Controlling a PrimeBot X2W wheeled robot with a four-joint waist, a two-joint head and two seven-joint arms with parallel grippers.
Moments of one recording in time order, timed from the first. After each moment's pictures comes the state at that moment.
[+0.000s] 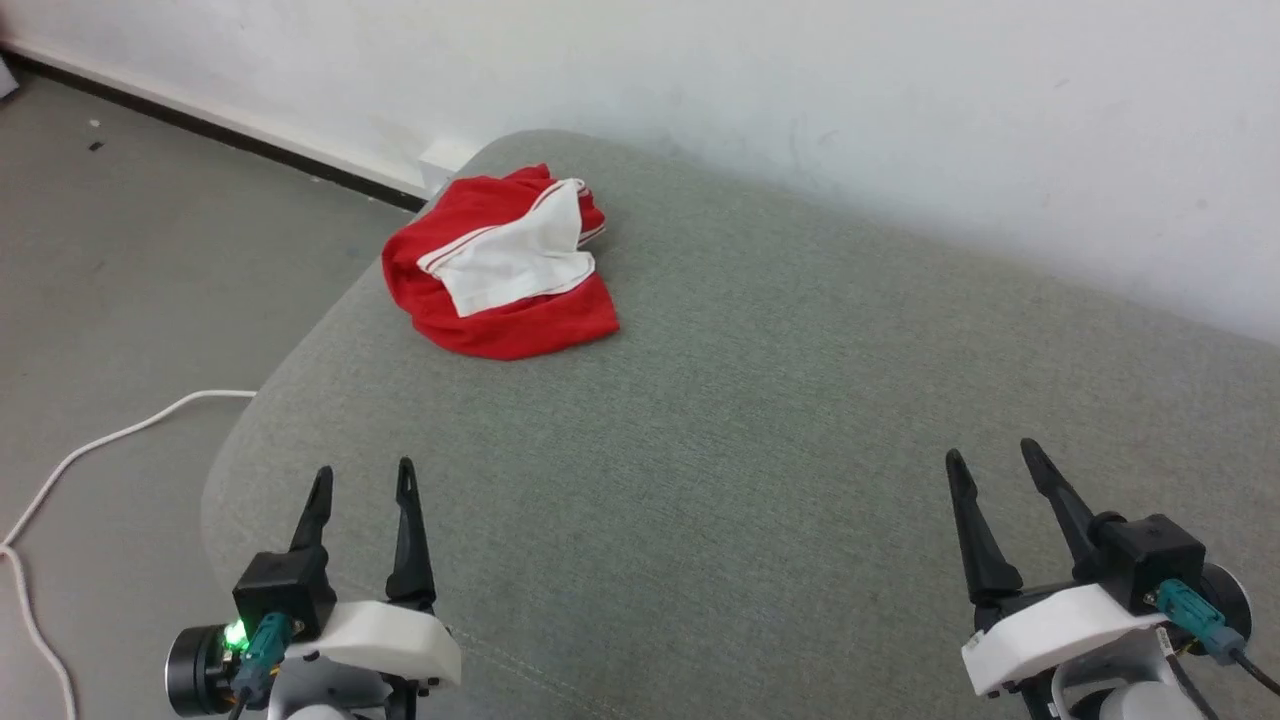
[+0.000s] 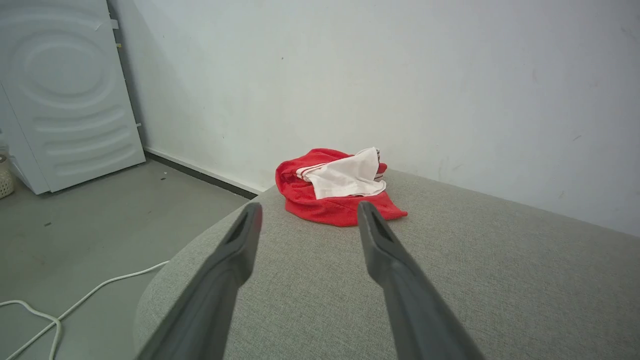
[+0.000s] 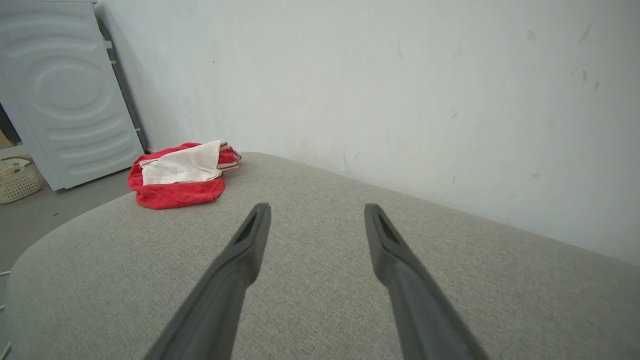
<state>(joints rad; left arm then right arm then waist) -0.01 0.07 -0.03 0.11 -0.13 0.11 -0.19 0.00 -0.05 0.01 0.12 0.11 0.13 -0.19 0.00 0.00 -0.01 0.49</state>
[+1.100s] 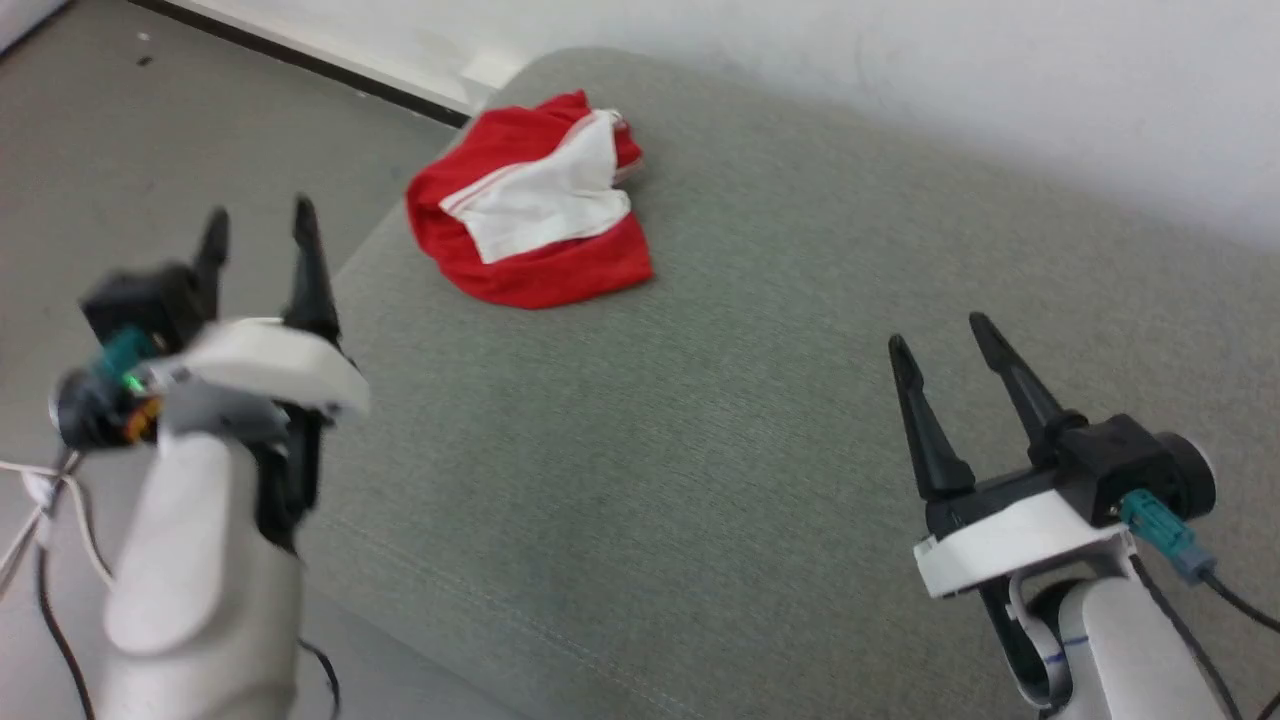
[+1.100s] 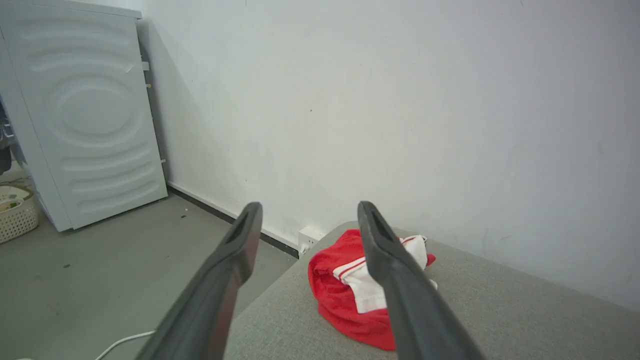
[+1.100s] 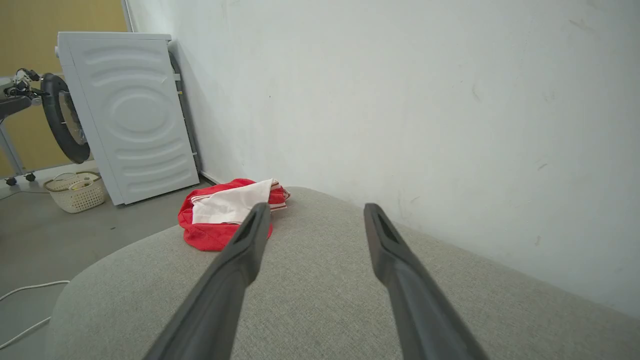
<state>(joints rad) -0.46 0.18 0.01 0.31 -0.27 0.08 -0.11 -0.16 -0.05 0.11 0.08 0.08 0.13 -0.20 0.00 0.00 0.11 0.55</state>
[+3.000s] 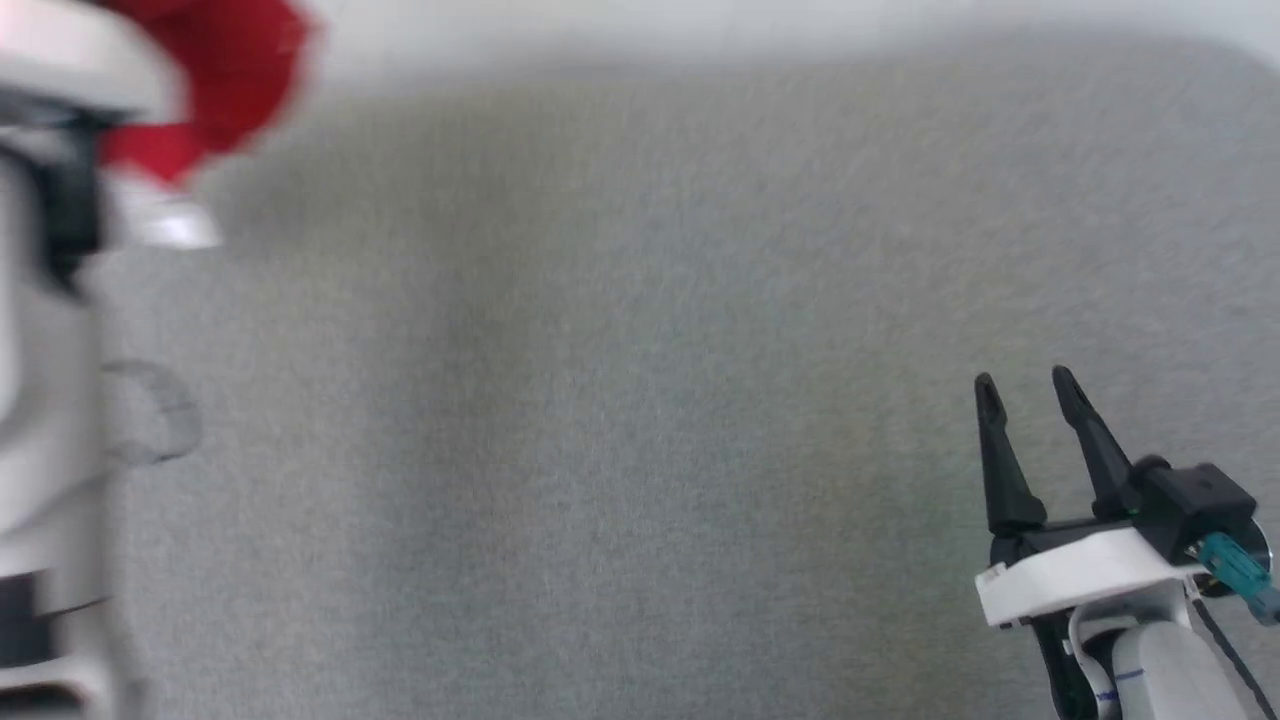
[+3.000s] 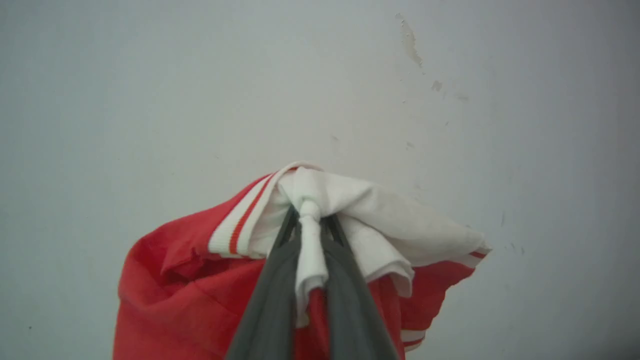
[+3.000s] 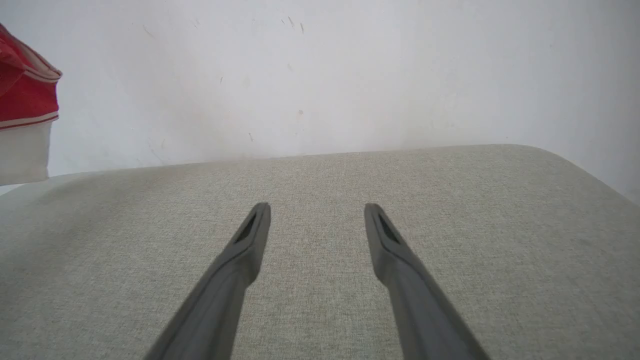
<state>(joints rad) -0.89 0.43 -0.08 0.24 -0.23 0.02 -0.05 -0.11 -0.05 -0.02 0.15 0.16 0.13 -0.26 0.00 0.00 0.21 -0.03</state>
